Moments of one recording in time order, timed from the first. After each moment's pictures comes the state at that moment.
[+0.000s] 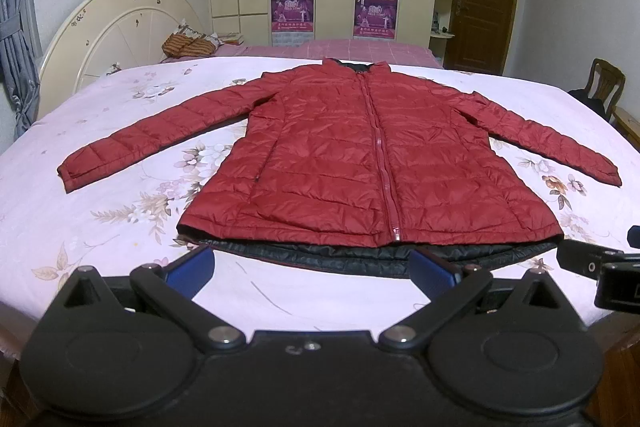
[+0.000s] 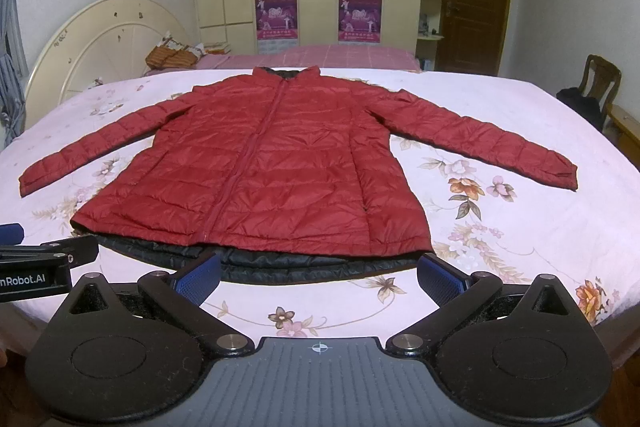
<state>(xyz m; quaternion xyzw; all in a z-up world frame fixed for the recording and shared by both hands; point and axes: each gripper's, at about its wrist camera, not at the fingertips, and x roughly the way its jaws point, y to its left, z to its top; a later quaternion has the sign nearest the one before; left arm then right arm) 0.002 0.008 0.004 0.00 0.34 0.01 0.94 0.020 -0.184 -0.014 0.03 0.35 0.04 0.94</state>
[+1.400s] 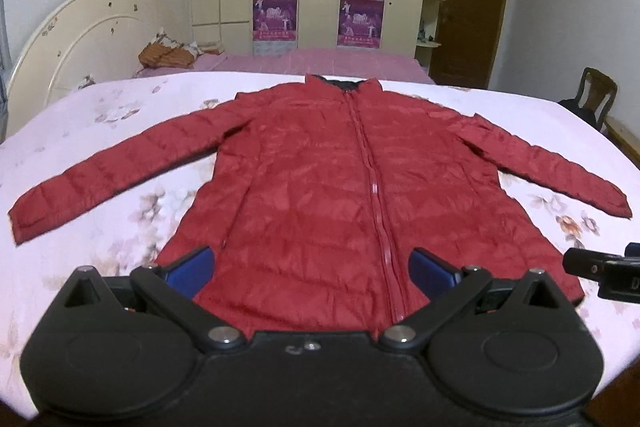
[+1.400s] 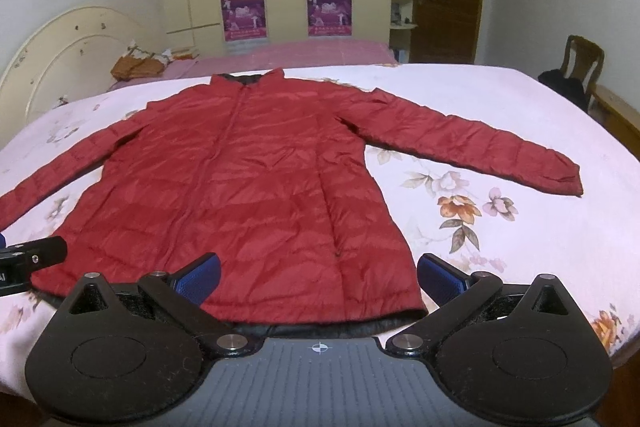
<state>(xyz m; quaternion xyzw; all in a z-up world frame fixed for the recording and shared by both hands) 0.107 0.006 -0.003 0.00 0.33 -0.02 0.94 0.114 -0.208 -0.034 0.06 0.35 0.00 0.93</state>
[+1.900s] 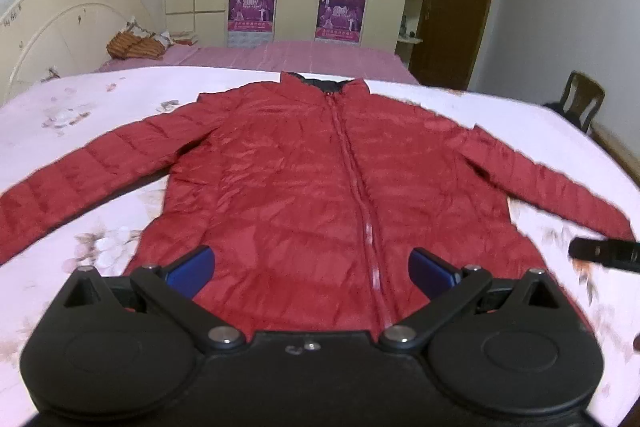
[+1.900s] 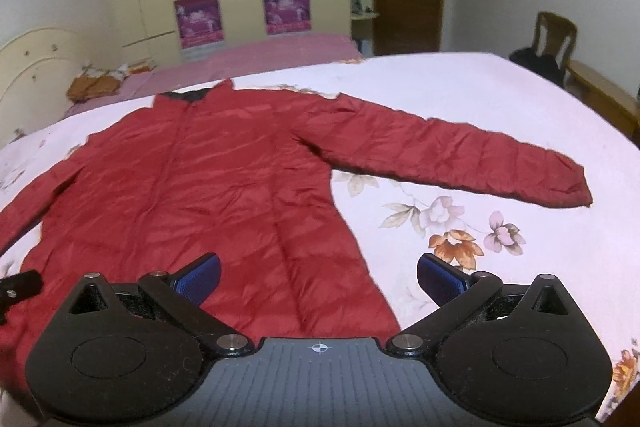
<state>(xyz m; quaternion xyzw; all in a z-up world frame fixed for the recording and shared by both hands) 0.204 0.008 -0.025 -0.03 0.34 -0.07 0.94 0.211 -0.244 -0.054 0.10 0.36 -0.06 0.92</state>
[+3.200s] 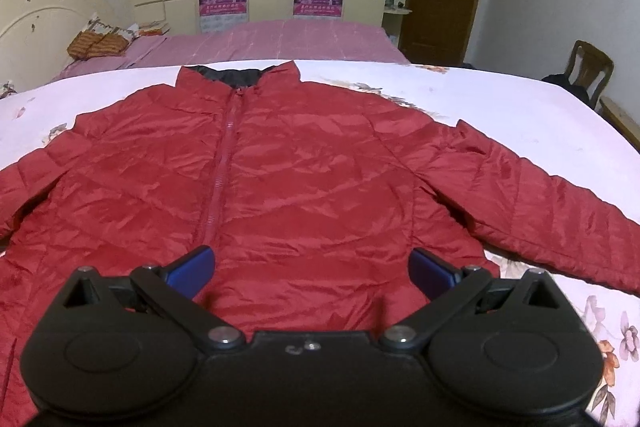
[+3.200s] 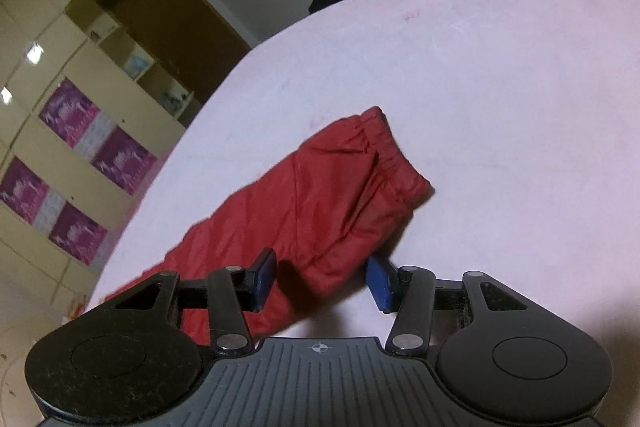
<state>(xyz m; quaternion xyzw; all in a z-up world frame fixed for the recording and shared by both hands) 0.351 -0.145 -0.064 0.00 0.37 -0.06 0.93 0.214 -0.549 -0.140 0.45 0.23 -0.25 0.82</state>
